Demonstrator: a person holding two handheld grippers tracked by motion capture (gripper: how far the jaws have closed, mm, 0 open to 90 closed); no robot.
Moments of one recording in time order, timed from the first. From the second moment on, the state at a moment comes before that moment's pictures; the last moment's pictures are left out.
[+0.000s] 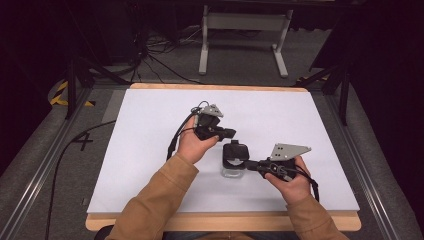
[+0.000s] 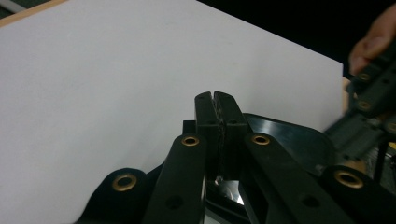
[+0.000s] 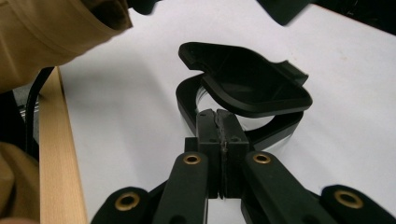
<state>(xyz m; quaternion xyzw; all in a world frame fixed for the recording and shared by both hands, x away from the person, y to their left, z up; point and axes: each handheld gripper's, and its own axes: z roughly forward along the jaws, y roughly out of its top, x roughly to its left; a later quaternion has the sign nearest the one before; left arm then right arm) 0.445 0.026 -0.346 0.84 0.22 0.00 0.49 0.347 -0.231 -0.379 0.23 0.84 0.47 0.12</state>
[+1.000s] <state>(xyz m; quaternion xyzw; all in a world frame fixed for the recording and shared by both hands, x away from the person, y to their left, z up) 0.406 0.028 -0.346 0.88 0.19 -0.06 0.43 0.363 -0.221 -0.360 0.22 0.81 0.52 0.15</state>
